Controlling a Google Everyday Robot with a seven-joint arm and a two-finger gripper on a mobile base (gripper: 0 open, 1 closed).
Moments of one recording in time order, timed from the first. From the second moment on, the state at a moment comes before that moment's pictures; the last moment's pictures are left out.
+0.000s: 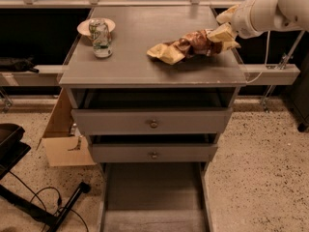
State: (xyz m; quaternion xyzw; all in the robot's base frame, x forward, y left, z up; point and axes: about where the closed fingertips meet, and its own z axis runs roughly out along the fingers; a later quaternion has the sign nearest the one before) arm 0.770 -0.204 0.934 -0.52 0.70 -0.05 0.49
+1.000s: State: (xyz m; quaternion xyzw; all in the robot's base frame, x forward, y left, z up) arm 0.770 -0.204 0.934 -0.52 0.70 -0.05 0.49
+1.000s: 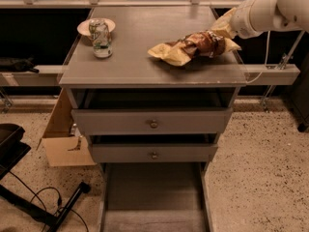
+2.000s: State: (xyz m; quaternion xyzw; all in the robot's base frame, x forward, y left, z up) arm 0.747 -0.210 0.970 -0.61 0.67 -0.10 0.40
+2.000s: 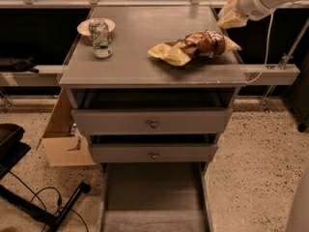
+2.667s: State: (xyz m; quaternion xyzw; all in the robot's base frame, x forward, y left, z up) arm 0.757 -0.196 0.928 -0.61 0.69 -0.06 0.40
